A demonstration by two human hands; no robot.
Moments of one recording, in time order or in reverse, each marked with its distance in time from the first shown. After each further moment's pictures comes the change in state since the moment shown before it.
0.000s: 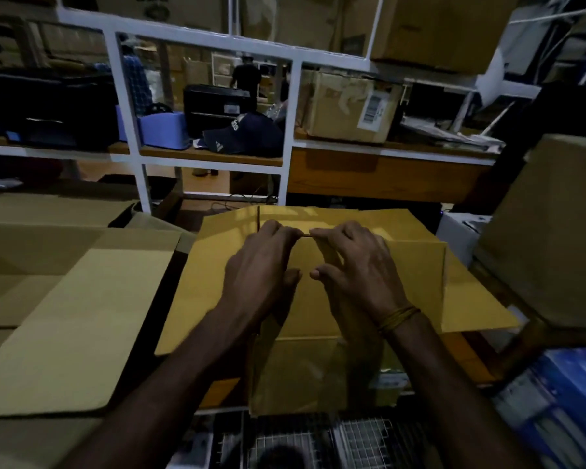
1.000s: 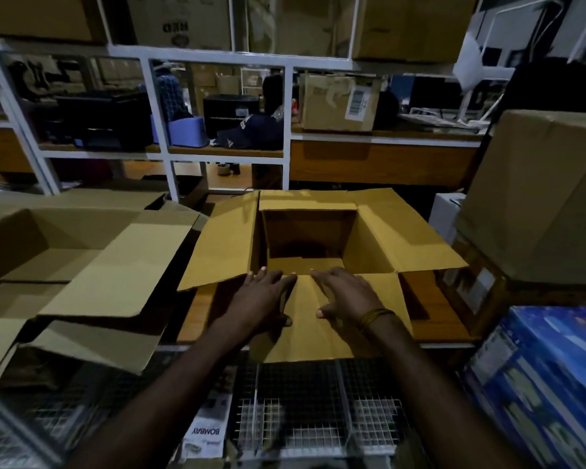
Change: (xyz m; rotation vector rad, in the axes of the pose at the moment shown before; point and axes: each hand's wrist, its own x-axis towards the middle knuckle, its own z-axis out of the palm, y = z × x) left_hand -0.114 0.051 0.070 0.403 -0.506 -0.092; right_hand -0.137 0.020 -0.015 0.048 -0.588 0.194
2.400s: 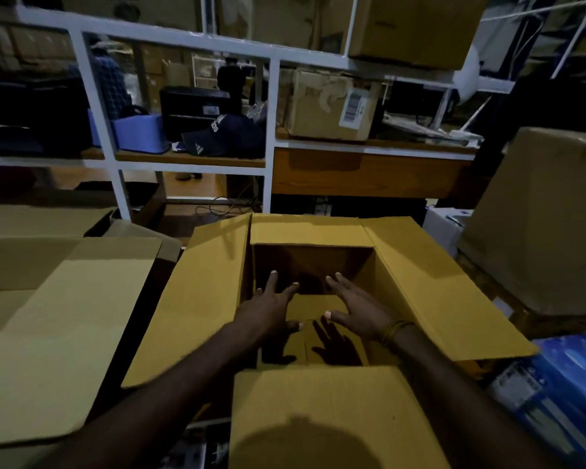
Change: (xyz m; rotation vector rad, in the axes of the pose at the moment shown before) left_hand 0.142 -0.061 0.009 -0.165 -0.125 0.106; right_hand 0.122 0.038 0.021 0.127 -0.079 0.160
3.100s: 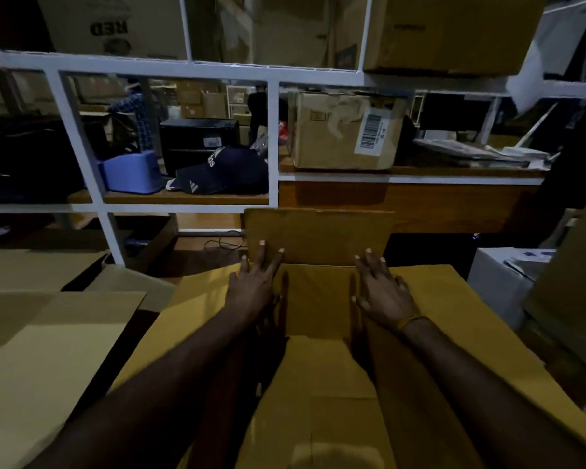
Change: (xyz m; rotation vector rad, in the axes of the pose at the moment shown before) left_hand 0.195 -0.056 -0.069 0.183 0.282 -0.179; right_hand 0.195 0.080 -0.073 -0.275 0.223 0.017
